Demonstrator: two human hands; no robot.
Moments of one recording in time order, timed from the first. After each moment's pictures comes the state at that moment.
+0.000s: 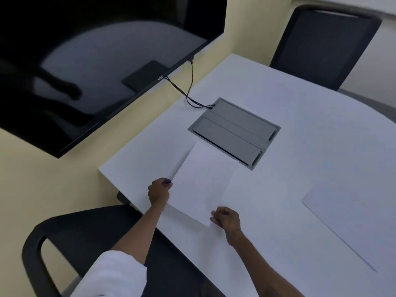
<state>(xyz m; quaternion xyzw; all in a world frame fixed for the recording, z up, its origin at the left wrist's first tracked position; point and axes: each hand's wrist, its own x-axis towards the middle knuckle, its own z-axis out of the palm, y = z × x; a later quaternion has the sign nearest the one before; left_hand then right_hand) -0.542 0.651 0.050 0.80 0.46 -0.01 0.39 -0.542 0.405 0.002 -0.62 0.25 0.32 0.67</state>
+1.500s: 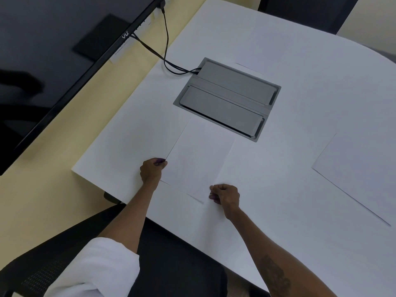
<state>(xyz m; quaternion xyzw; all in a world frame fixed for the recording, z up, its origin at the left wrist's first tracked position) -0.482 0.718 -0.041 0.80 0.42 -0.05 0.43 -0.517 0.462 -0.050 -0.69 0.33 0.27 0.59</state>
